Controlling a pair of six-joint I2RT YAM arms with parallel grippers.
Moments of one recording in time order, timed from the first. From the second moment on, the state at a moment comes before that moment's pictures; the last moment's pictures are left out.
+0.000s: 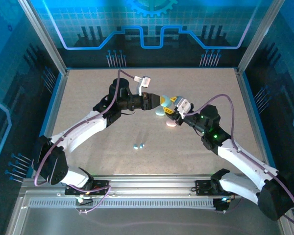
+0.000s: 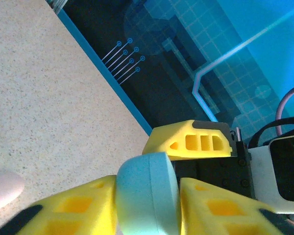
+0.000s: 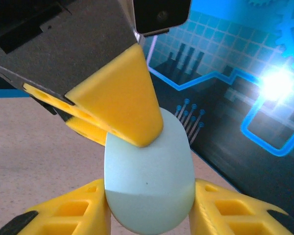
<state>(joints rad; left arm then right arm) -0.55 1.44 1.13 0.08 0.69 -0.68 0.51 1.01 0.65 0.30 -0.34 -0.33</state>
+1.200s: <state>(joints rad) -0.55 1.23 0.91 0.10 0.83 0.13 0.40 1.17 0.93 -0.12 -1.03 -0.30</state>
